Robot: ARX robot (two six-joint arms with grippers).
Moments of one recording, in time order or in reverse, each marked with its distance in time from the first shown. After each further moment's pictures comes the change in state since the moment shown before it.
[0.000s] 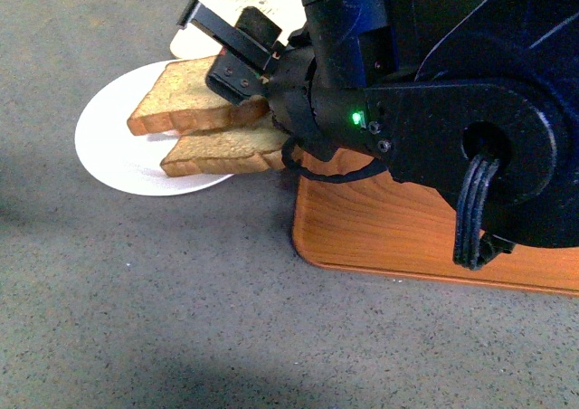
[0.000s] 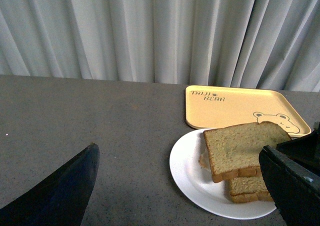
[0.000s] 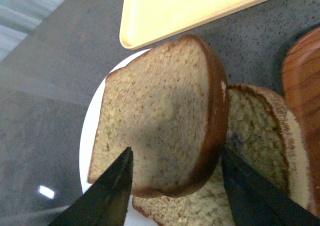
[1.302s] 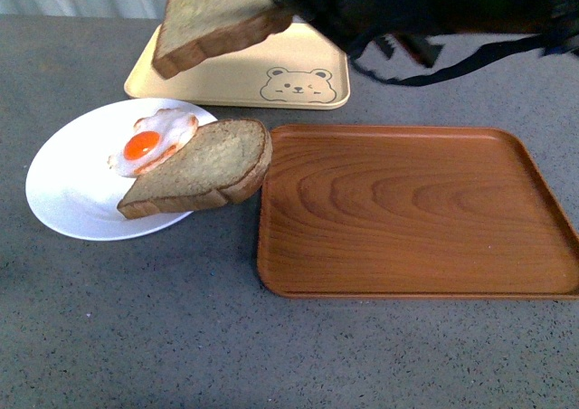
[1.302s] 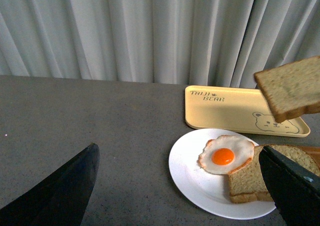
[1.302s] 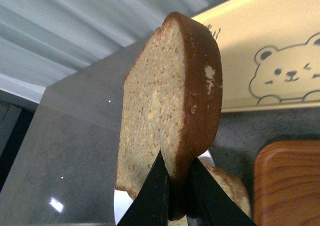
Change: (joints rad) left arm 0.000 0.000 0.000 0.000 0.000 0.000; right arm -0.209 -0.230 -0.055 0.011 -0.184 -0.135
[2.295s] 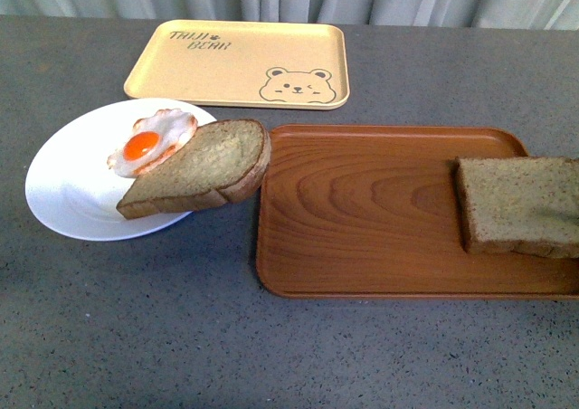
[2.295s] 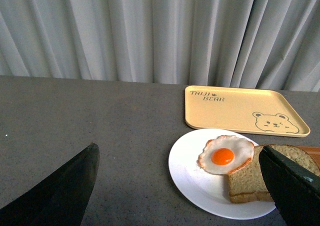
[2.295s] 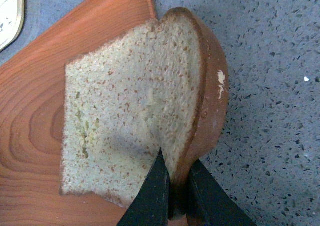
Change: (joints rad) left arm 0.000 0.000 0.000 0.000 0.000 0.000; right arm -0.777 -0.034 -0.518 0.059 -0.336 -0.440
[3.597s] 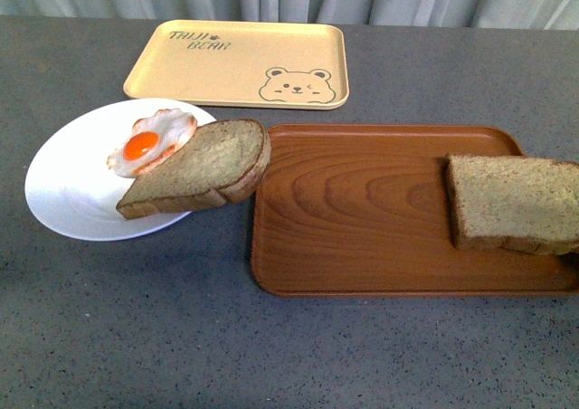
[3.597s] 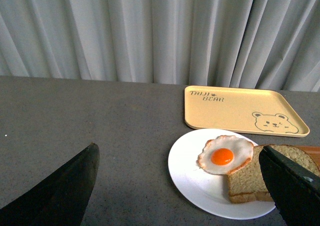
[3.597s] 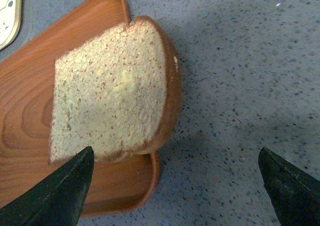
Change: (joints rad) left arm 0.000 0.000 0.000 0.000 0.000 0.000; right arm -0.085 -0.121 -0.085 -0.045 -0.008 -0.072
